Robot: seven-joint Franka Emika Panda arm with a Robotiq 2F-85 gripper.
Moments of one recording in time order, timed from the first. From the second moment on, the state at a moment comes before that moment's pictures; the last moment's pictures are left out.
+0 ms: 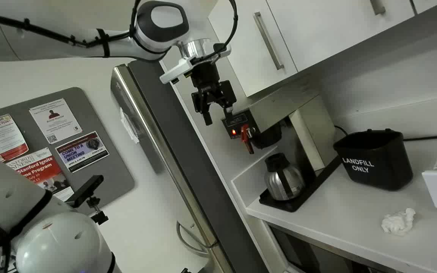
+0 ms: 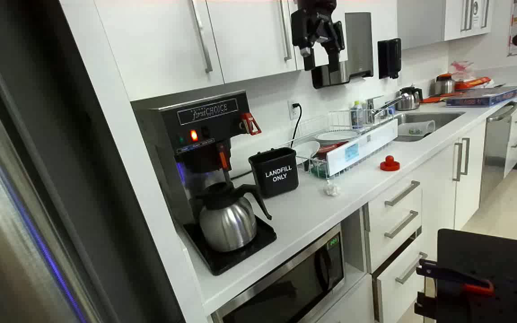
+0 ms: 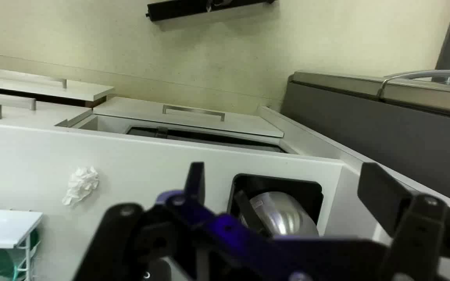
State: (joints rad) arm -0.12 -0.36 -0.30 -2.12 0.02 1.69 -0.21
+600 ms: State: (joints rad) arm -0.14 -0.35 -0.30 -2.13 0.01 1.76 -0.20
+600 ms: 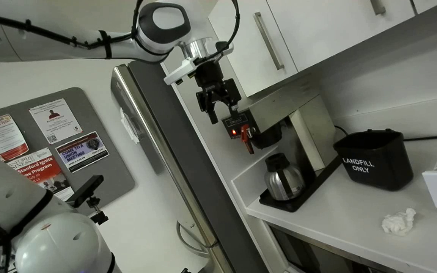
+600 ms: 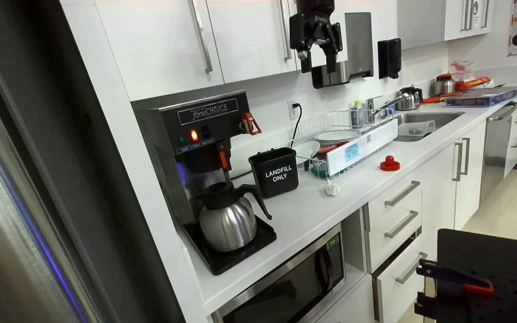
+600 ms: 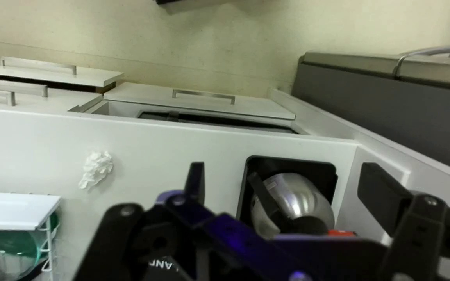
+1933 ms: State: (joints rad) arm -0.35 -0.04 -0.41 -2.27 -0.02 2.46 -0.03
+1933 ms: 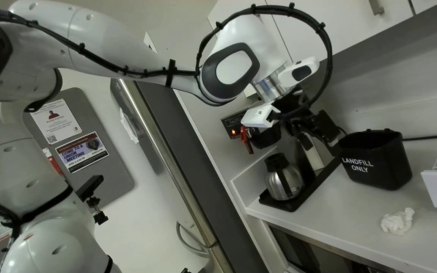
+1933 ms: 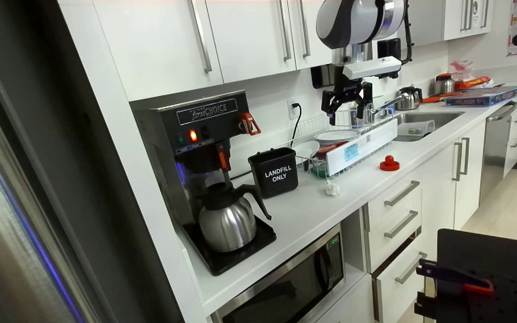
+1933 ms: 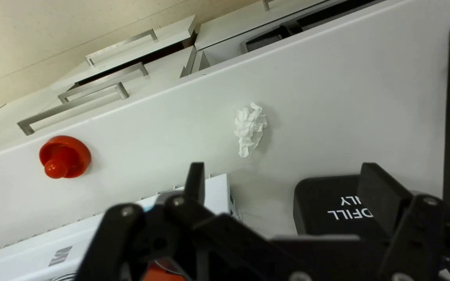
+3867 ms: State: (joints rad) arm -0.43 0.55 -0.29 -2.00 0.32 2.79 0.01
